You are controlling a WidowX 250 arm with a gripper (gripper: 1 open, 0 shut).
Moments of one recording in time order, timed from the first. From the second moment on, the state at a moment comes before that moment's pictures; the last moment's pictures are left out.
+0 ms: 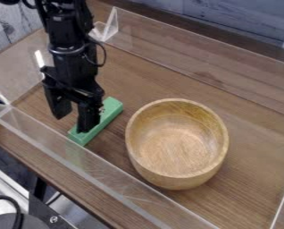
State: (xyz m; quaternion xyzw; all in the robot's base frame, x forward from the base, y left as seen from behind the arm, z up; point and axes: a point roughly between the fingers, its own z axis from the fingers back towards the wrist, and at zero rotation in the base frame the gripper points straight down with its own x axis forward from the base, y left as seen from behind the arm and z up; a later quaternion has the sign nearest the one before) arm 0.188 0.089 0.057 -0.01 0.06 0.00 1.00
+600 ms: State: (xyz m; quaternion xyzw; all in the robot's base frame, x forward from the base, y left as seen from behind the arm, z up) arm 0.191 0.085 0.051 -0.01 0.07 0.01 1.00
